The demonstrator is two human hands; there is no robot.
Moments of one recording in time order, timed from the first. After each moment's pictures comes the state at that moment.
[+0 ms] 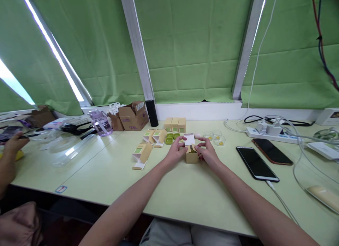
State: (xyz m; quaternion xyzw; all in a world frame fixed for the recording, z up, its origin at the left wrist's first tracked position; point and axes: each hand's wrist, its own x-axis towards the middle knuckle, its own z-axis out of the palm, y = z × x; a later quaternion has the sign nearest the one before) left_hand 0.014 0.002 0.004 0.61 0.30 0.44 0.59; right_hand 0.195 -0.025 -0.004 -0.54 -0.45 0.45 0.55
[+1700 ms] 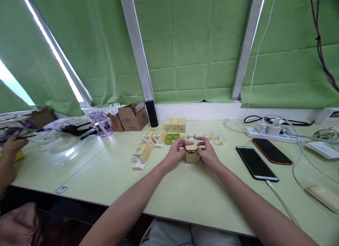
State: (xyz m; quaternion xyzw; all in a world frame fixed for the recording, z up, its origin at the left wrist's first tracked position) left_hand 0.018 0.003 0.004 0.63 0.32 0.46 0.53; right_hand 0.194 -0.023 -0.006 -0.54 -0.51 0.40 0.54
